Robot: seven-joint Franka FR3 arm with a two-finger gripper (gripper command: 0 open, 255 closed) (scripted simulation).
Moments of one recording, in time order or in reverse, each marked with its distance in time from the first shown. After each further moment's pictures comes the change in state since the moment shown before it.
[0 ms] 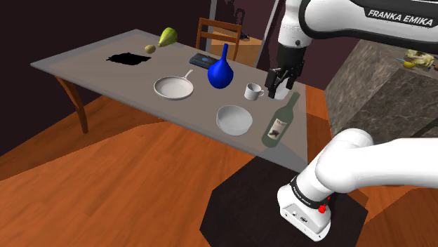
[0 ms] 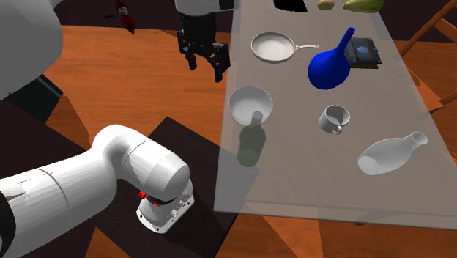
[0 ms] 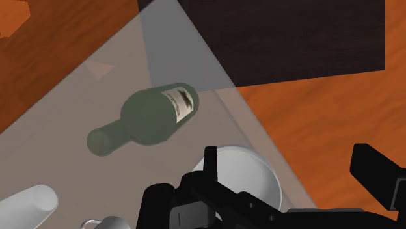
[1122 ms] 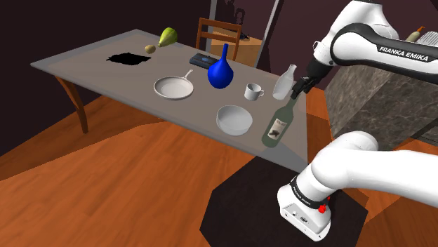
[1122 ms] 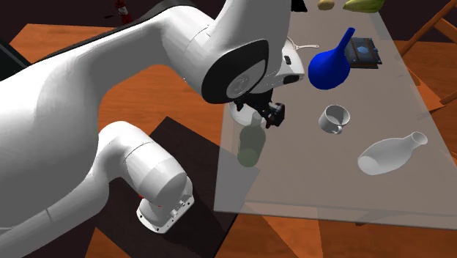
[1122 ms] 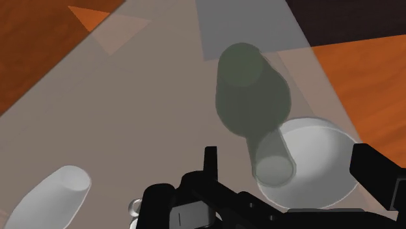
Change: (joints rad) arm -0.151 -0.198 -0.404 -0.249 -0.249 0.333 -0.335
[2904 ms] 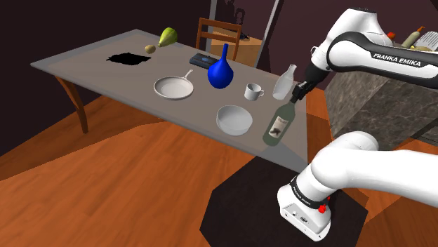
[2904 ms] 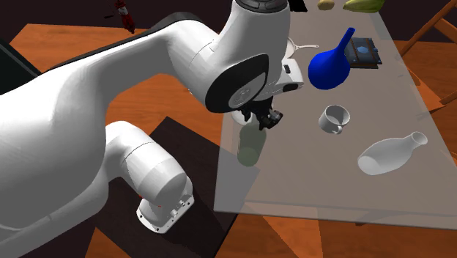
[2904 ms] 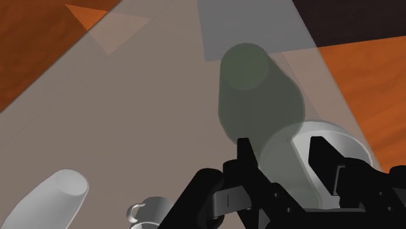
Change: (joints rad) arm -0.010 0.006 -0.026 -0.043 -0.021 0.054 -0.007
